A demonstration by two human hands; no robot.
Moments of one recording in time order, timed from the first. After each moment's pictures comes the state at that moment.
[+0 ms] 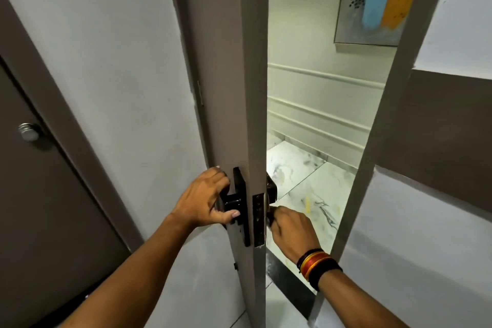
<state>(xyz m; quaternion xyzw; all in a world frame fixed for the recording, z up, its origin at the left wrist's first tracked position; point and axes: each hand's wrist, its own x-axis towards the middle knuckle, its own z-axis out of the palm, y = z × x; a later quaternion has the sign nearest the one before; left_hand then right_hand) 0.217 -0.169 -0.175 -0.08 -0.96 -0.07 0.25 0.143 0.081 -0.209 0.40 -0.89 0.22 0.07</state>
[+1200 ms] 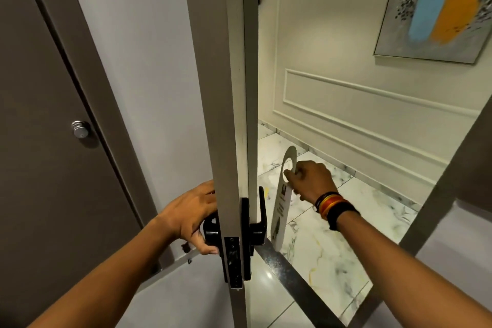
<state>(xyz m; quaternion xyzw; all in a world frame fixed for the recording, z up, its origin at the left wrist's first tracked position) 0.292 -0.286 -0.155 -0.22 -0.95 -0.14 0.19 0.093 -0.051 -0.111 0.30 -0.88 0.36 -0.01</state>
